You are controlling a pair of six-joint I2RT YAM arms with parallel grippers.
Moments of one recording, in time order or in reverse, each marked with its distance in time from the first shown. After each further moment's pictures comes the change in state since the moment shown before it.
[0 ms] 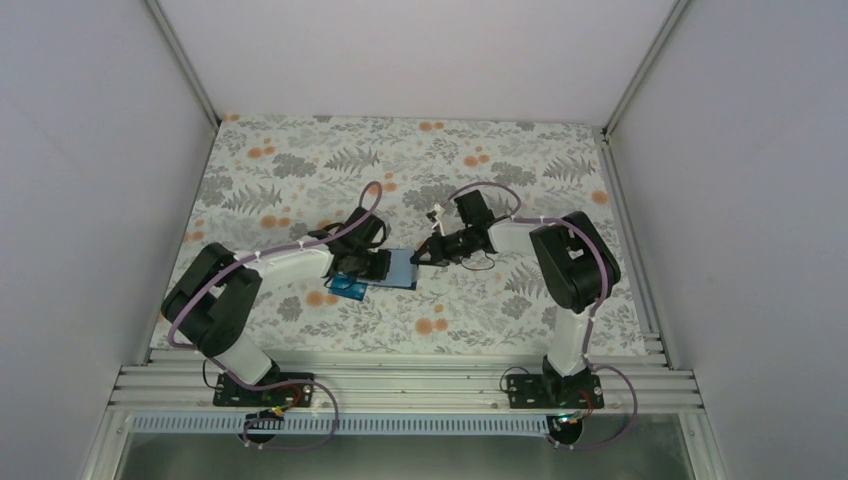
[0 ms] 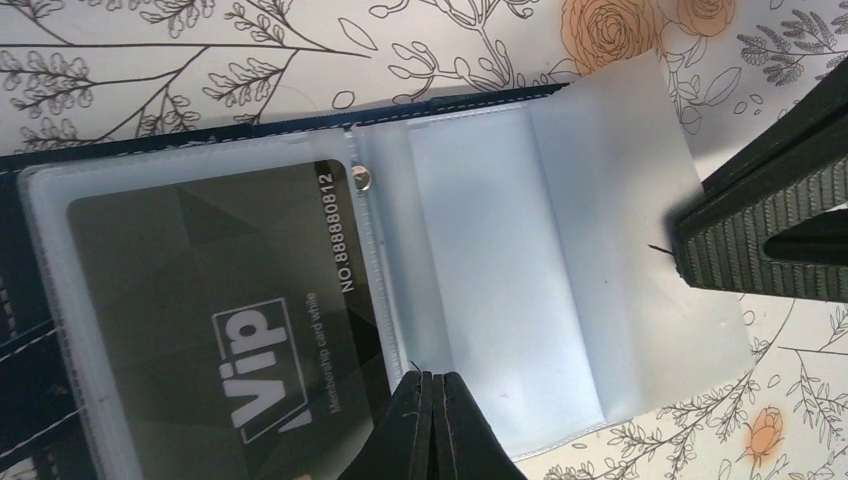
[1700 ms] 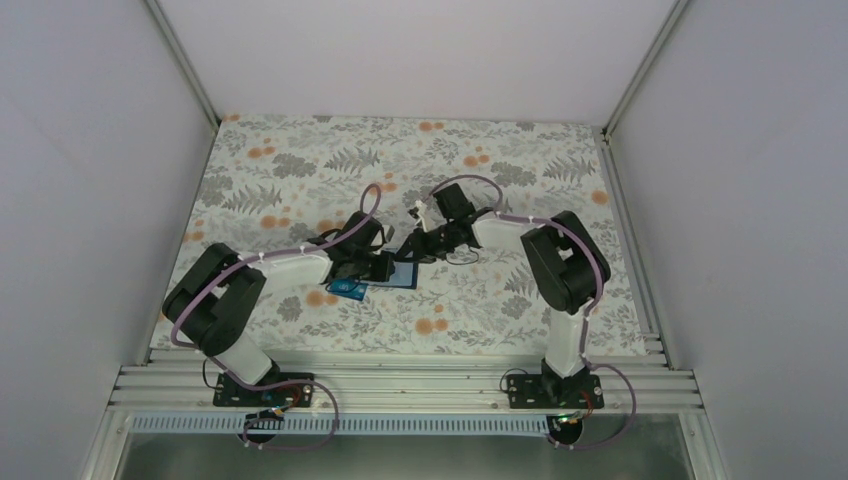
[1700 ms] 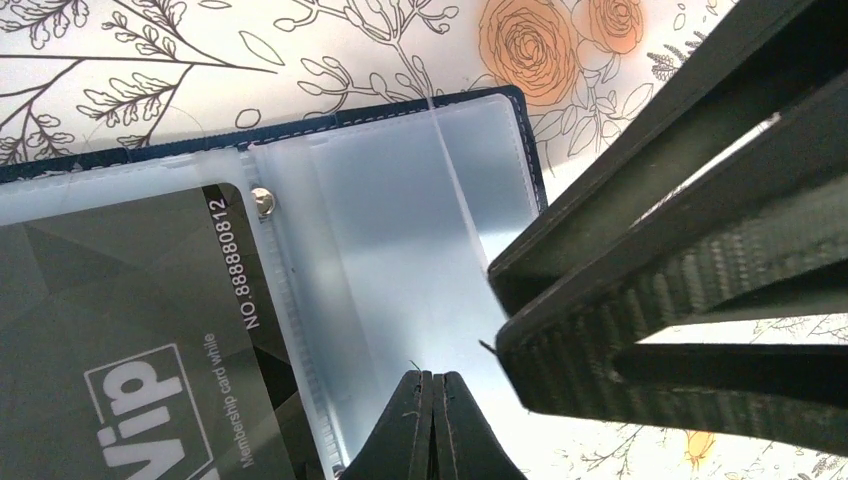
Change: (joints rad) left arm 0.001 0.002 -0.071 0.168 0.084 -0.022; right arm 0.099 0.034 0.142 -0.108 0.080 0.062
